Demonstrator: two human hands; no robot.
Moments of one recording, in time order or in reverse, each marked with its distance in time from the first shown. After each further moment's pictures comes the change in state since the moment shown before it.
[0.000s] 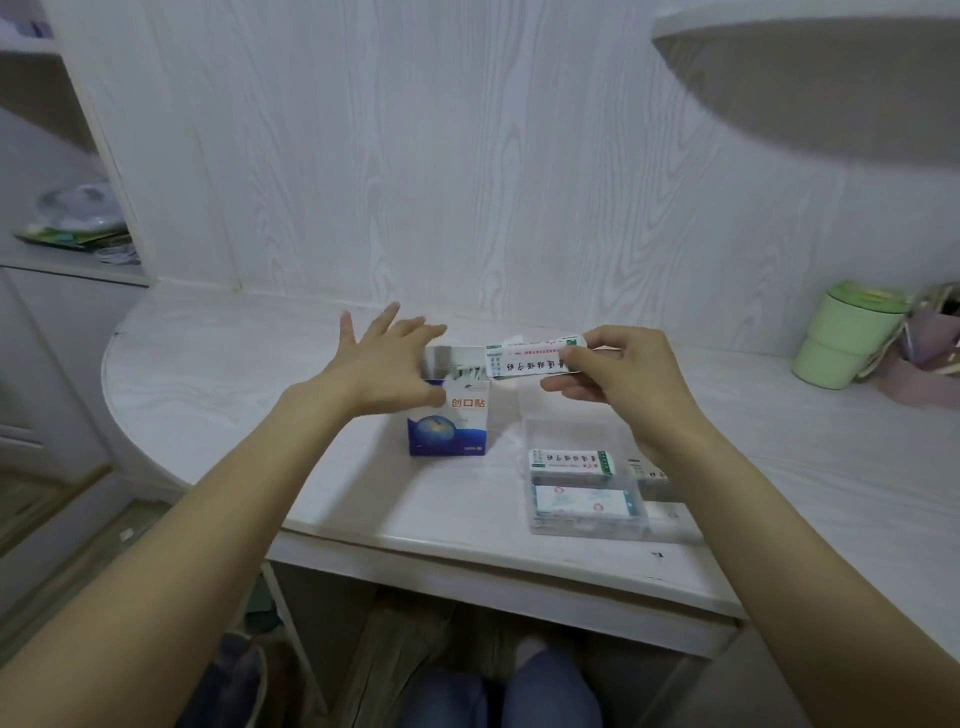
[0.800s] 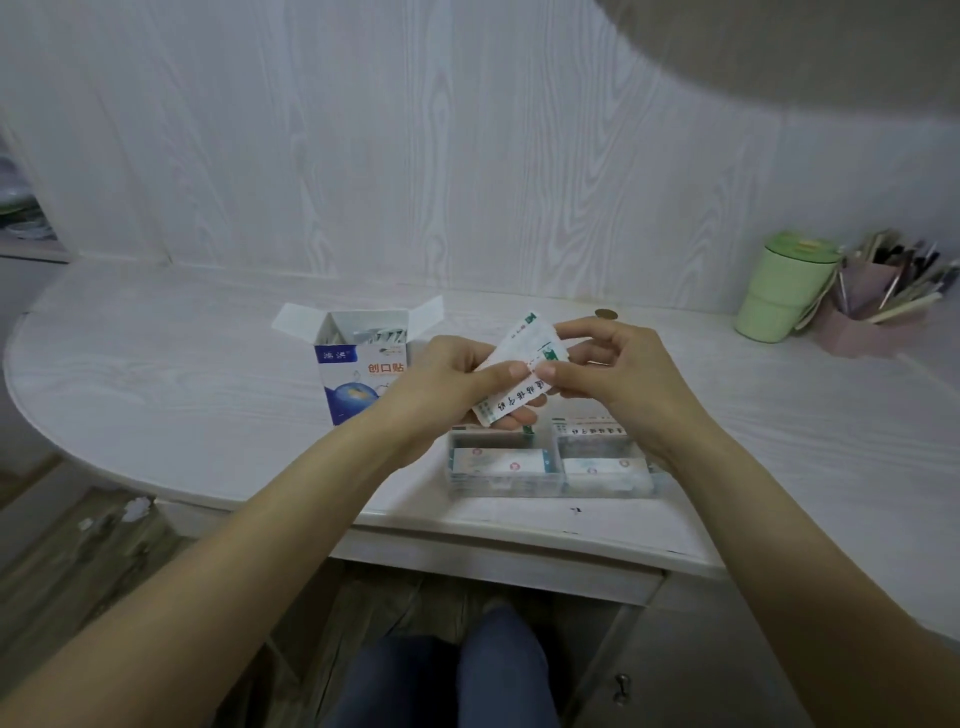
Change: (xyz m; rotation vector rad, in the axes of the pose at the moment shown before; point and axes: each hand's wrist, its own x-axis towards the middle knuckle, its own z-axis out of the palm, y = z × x) left_hand -0.034 0.133 0.027 -1.322 -0.188 0.037; right_hand -0.022 0.030 -0.071 -0.069 -0.119 -0.067
